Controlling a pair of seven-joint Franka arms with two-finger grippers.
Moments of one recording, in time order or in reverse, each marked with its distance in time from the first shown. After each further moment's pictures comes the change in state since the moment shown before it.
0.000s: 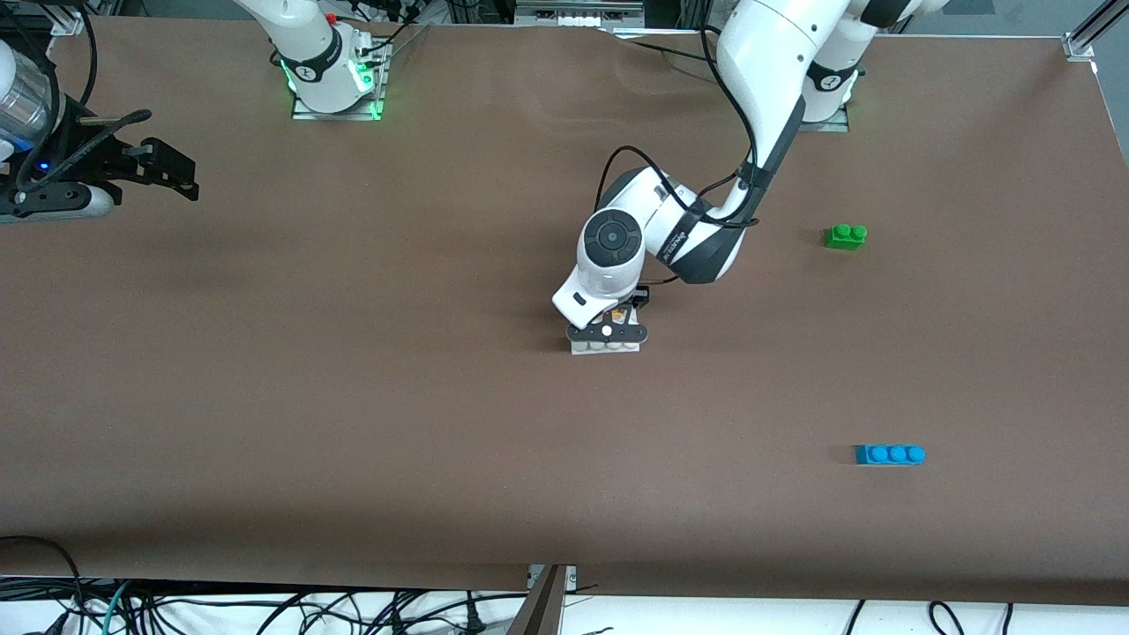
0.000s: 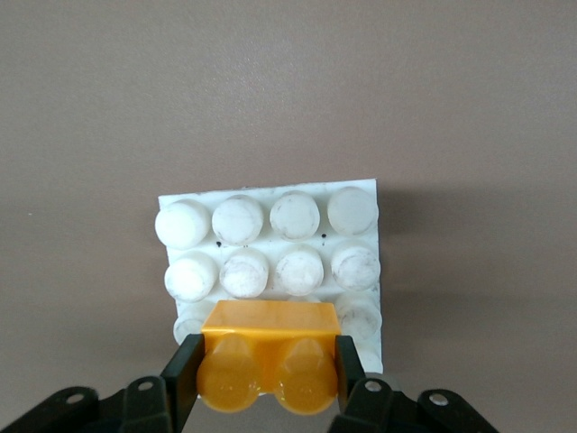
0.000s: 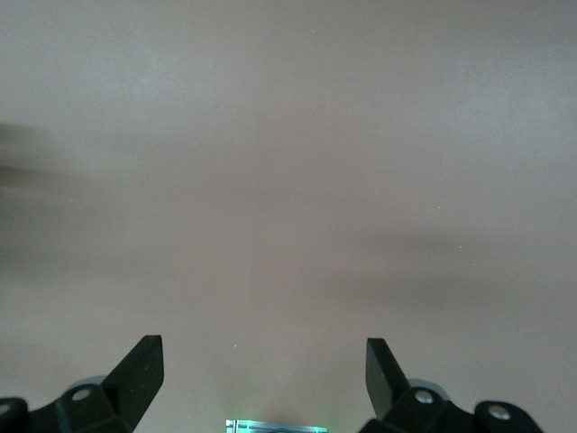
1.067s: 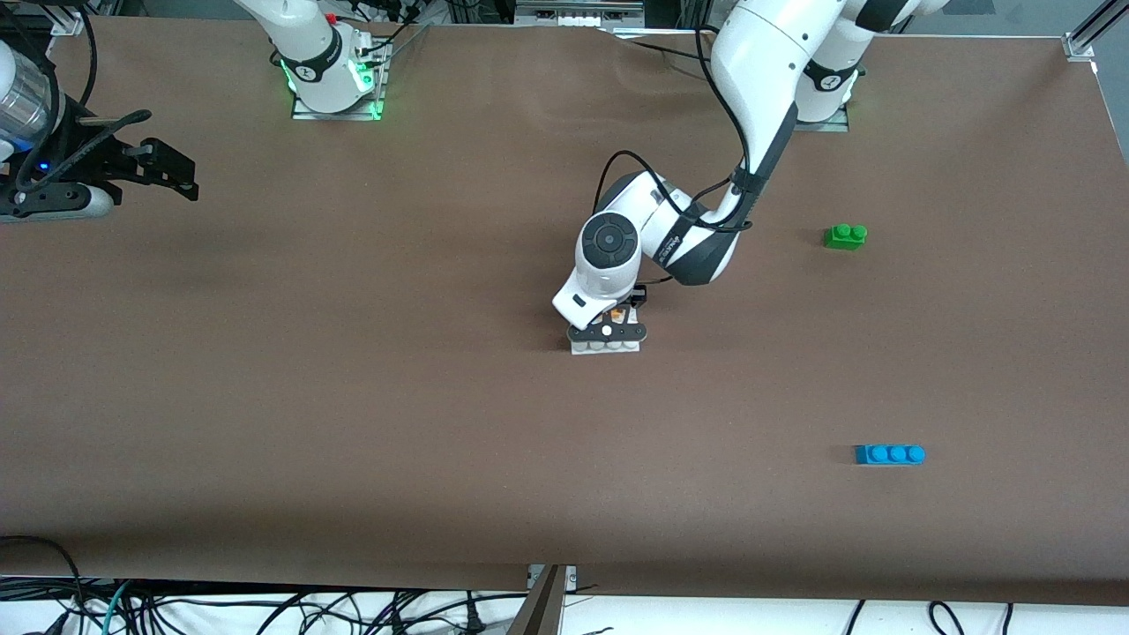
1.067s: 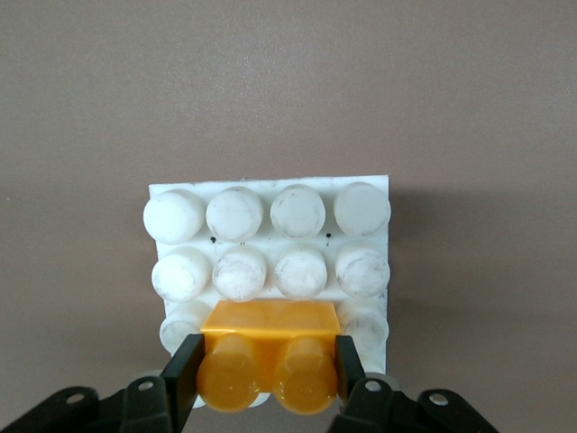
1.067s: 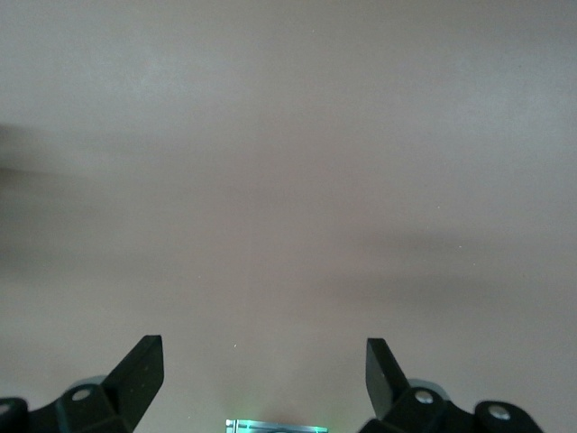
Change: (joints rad) left arm -0.007 0.014 0.002 -0.015 0.000 0.028 -0.049; right arm 0.000 0.000 -0.001 0.000 0.000 0.000 0.000
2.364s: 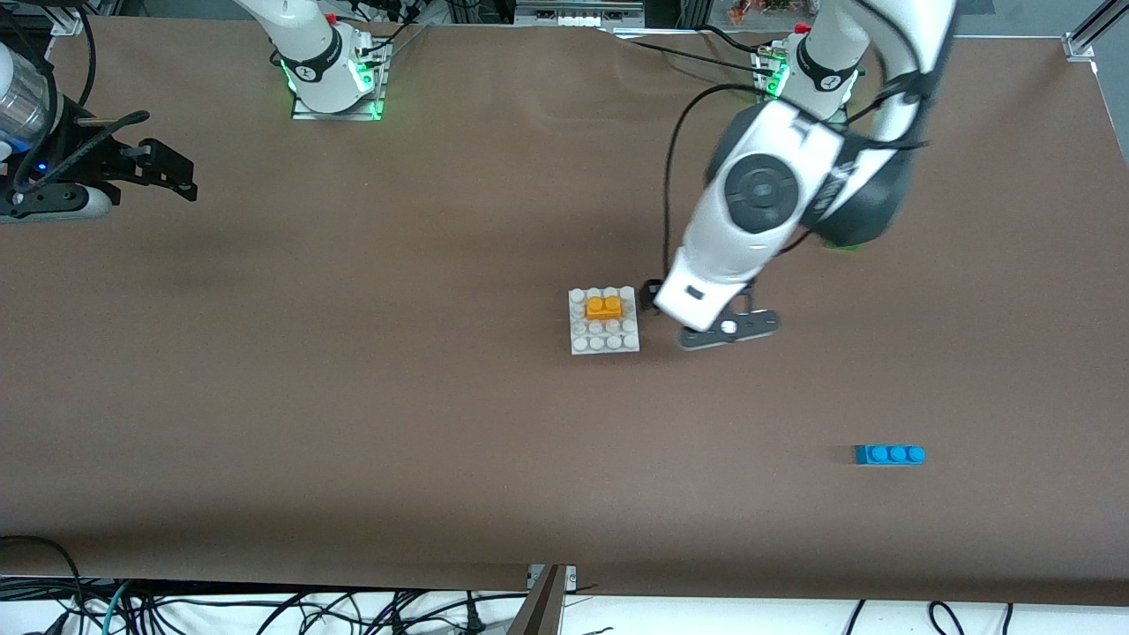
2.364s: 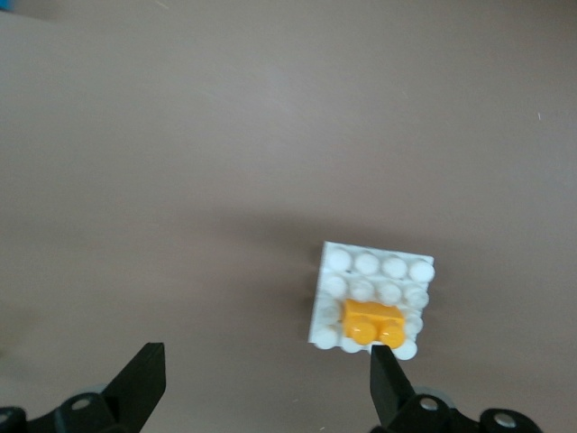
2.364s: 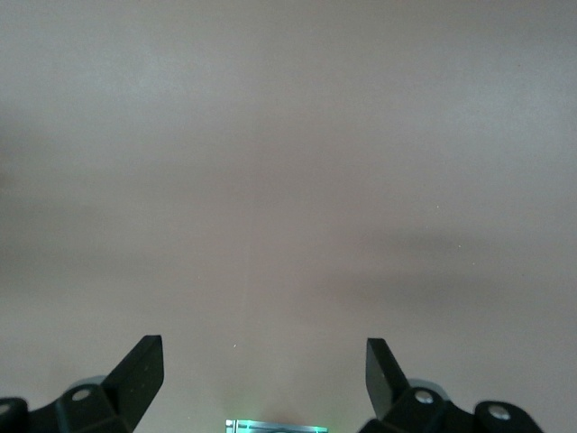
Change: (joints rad) left arm 0.206 -0.326 0.028 0.065 0.000 -0.346 0.020; right arm 0.000 0.001 -0.003 0.000 0.000 0.000 0.000
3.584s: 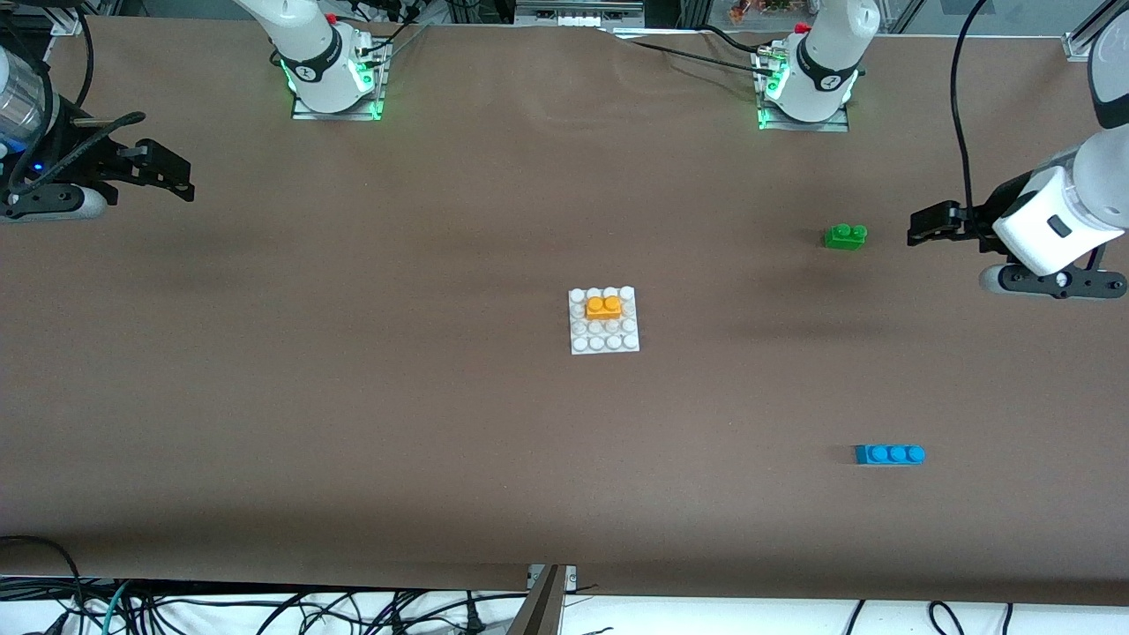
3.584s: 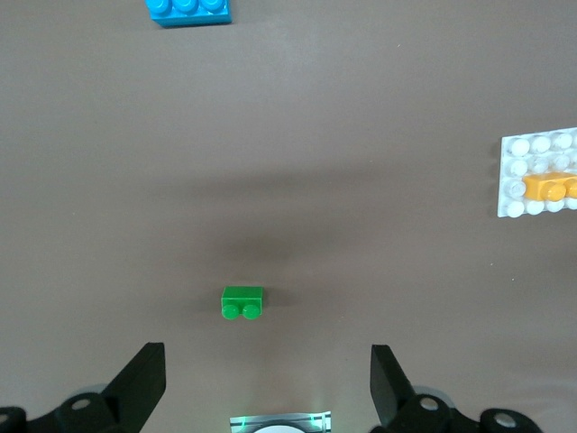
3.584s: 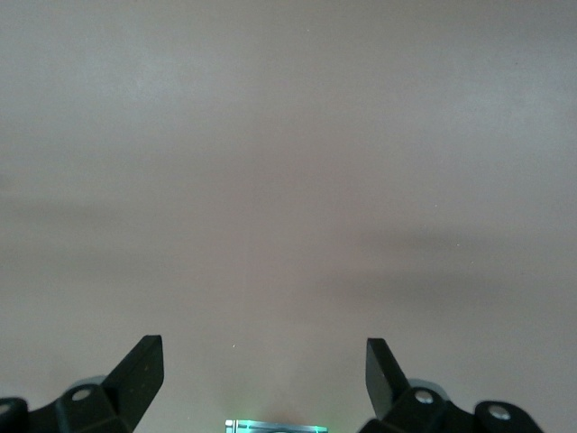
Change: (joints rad) left arm 0.423 -0.275 0.005 -0.091 0.004 -0.341 0.714; right arm 0.000 0.000 -0.006 0.000 0.000 0.000 0.000
